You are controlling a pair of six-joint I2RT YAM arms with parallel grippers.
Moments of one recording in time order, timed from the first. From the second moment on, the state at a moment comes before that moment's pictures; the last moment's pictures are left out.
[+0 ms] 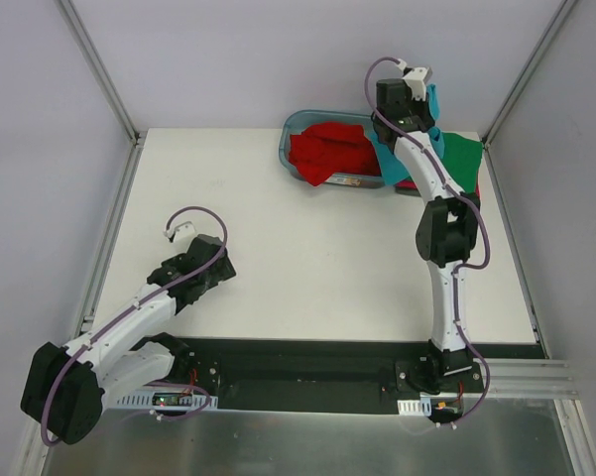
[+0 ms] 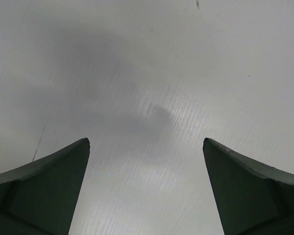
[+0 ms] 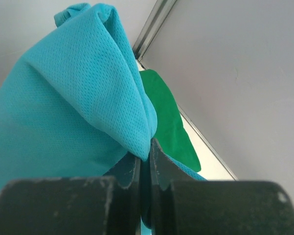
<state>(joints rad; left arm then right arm) -0.48 0.94 0.51 -0.55 -0.45 -0.82 0.29 2.31 2.26 -0.45 1.08 0.01</state>
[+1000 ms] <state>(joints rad) -0.48 1.04 0.57 -0.55 -0.45 -0.82 0.06 2.35 2.32 -0.73 0.84 0.68</state>
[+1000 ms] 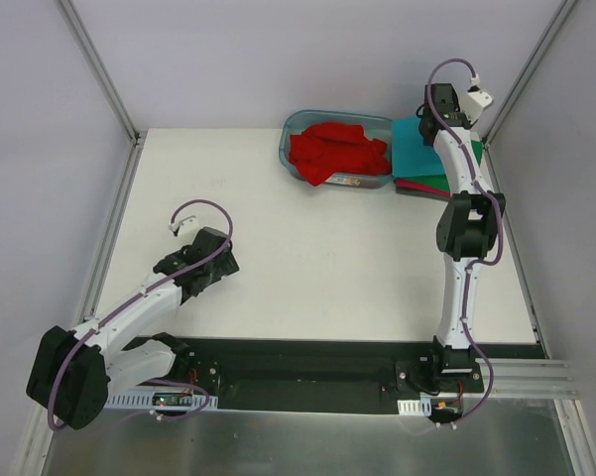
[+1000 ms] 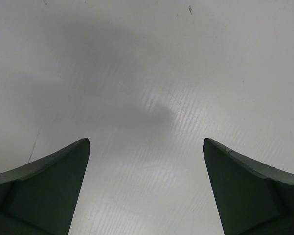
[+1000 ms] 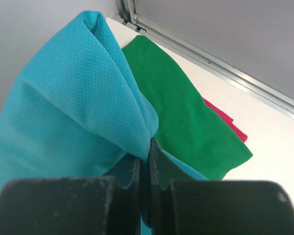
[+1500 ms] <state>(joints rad) -0.48 1.09 0.60 -0.55 -0.45 -0.82 0.00 2.35 2.31 -0.81 0.79 0.76</state>
